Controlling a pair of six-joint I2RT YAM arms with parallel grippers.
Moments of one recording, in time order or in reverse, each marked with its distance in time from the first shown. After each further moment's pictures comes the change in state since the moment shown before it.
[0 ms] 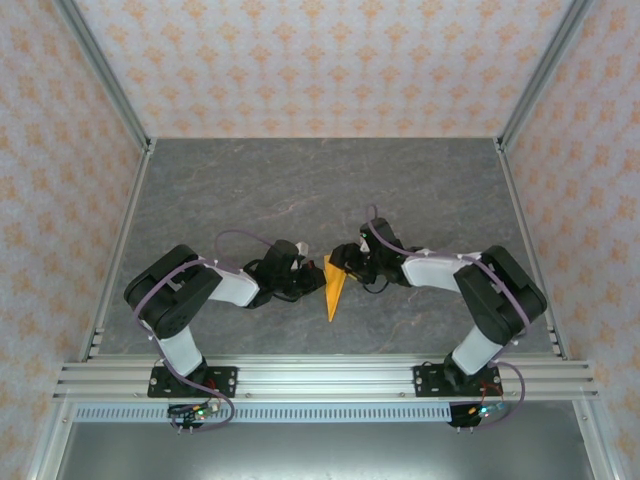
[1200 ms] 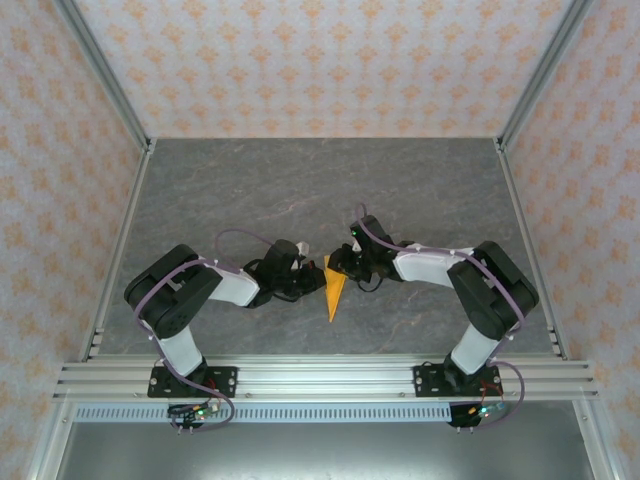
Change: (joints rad) left arm 0.000 0.002 0.003 -0.006 0.000 0.019; right arm 0.040 0.068 0.088 -0.100 0.021 -0.050
